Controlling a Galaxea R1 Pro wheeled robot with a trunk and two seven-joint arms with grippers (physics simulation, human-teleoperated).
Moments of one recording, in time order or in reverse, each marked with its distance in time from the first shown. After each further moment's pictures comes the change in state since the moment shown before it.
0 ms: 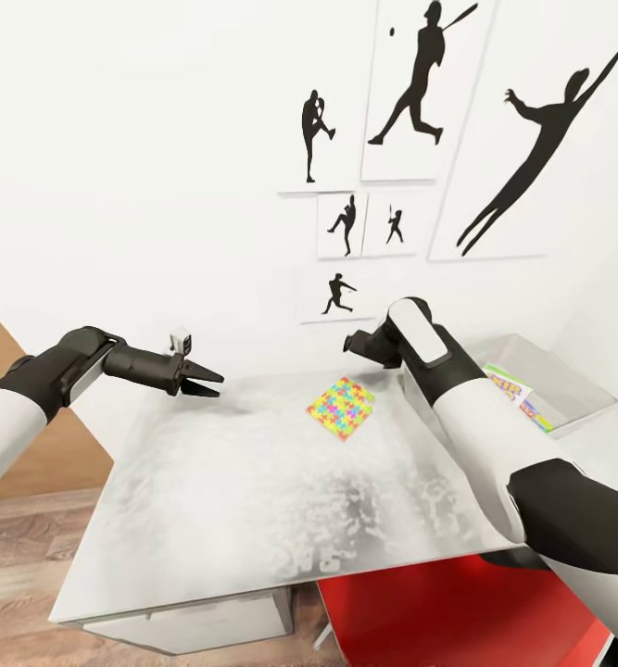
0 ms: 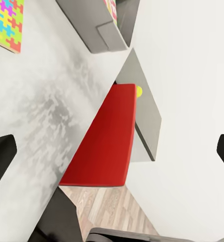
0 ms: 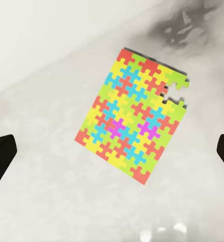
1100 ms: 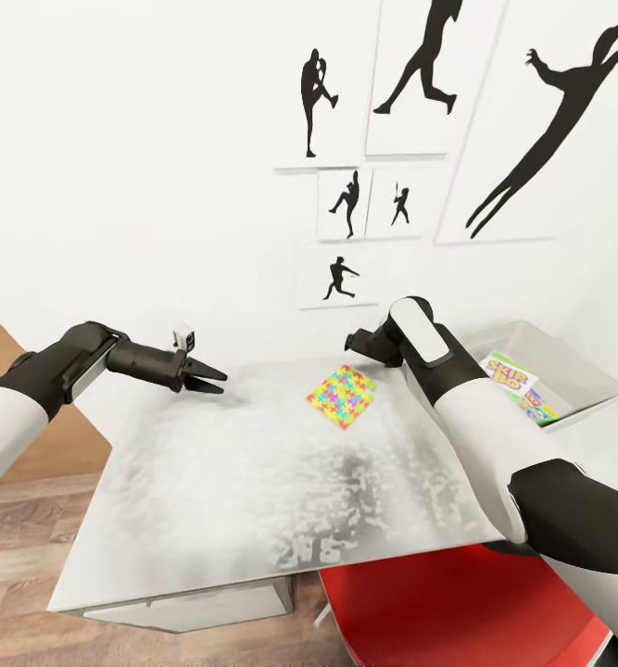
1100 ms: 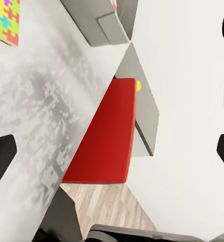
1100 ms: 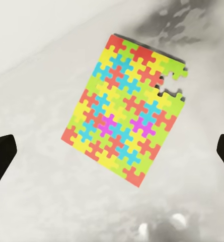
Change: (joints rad) left arm 0.000 -0.001 0.004 -0.051 0.002 0.002 0.000; right arm 0.000 -0.003 -0.005 -0.004 0.003 -0.008 -0.001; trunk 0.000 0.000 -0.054
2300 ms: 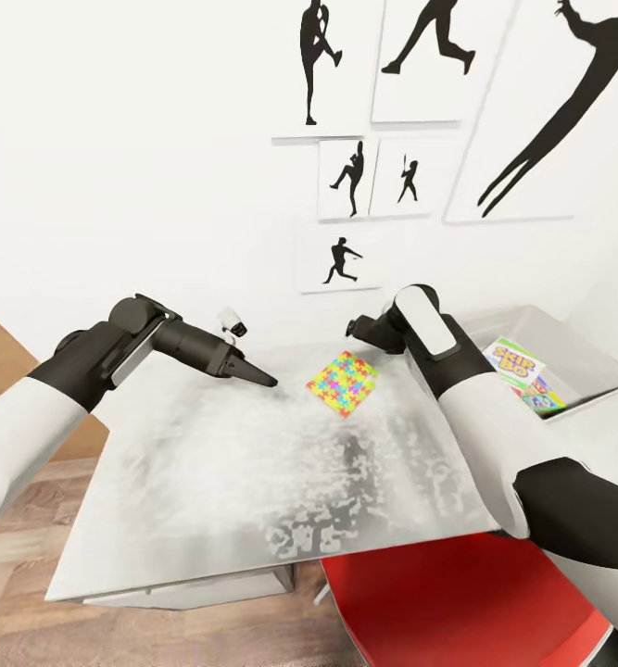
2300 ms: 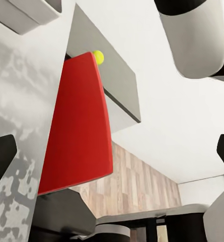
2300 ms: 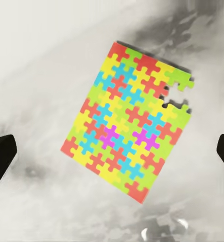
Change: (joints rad) left arm 0.000 -0.105 -0.005 -0.327 -0.003 0.001 -0.002; right arm -0.014 -0.010 -0.003 -0.065 0.000 0.002 0.000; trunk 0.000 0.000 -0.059
